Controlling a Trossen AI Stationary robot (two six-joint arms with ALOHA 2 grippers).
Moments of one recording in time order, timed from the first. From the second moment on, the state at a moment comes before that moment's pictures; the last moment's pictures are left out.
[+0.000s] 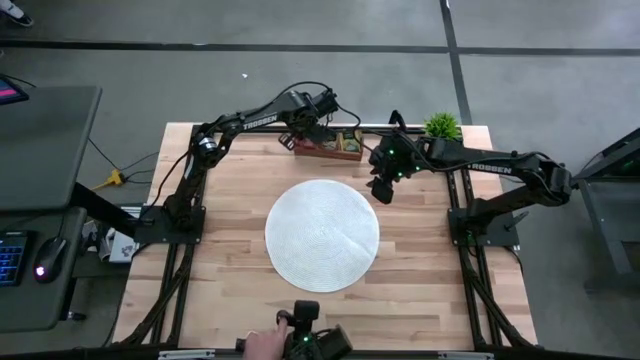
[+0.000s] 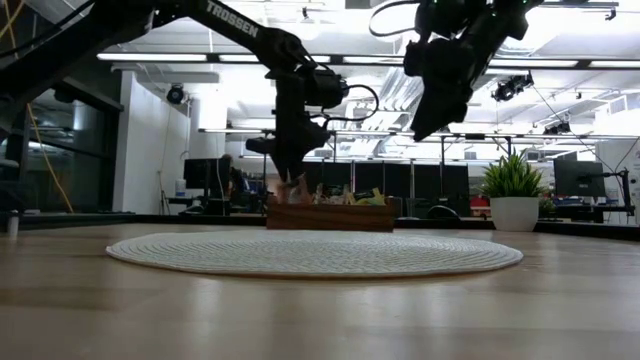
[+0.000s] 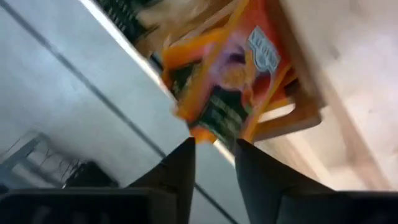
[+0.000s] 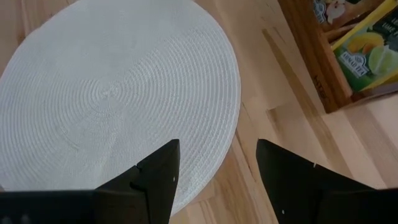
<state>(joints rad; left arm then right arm) 0.56 2.19 2.02 -1.10 -0.41 1.30 -0.38 1.32 0.98 -0.58 -0.14 0.07</state>
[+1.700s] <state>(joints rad) 0.67 2.19 2.07 -1.16 0.21 0.57 -0.47 1.04 0.98 -0.70 0.05 0.04</state>
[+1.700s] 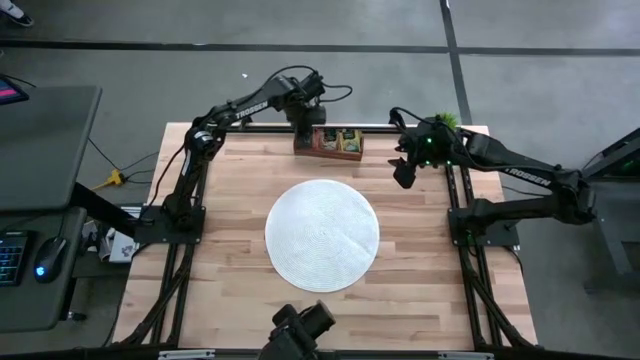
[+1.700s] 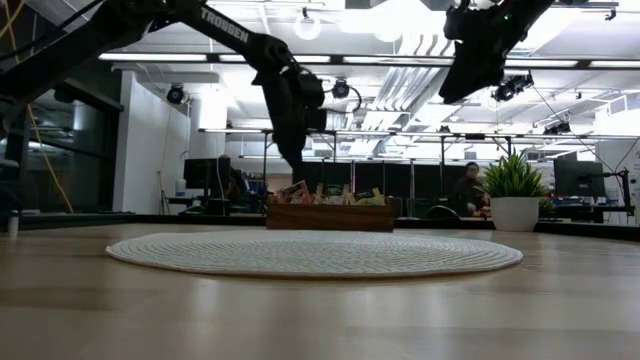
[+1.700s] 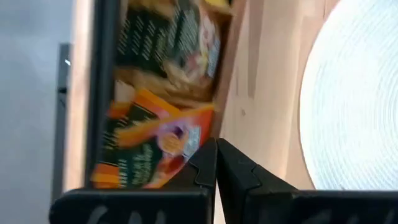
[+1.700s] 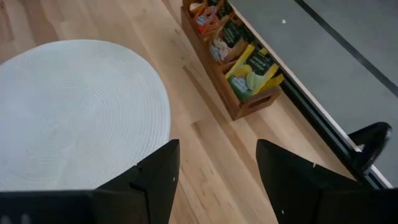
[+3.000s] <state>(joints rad) 0.67 2.25 1.98 -1.06 0.29 0.41 -0.46 1.04 0.98 -0.68 0.06 0.10</state>
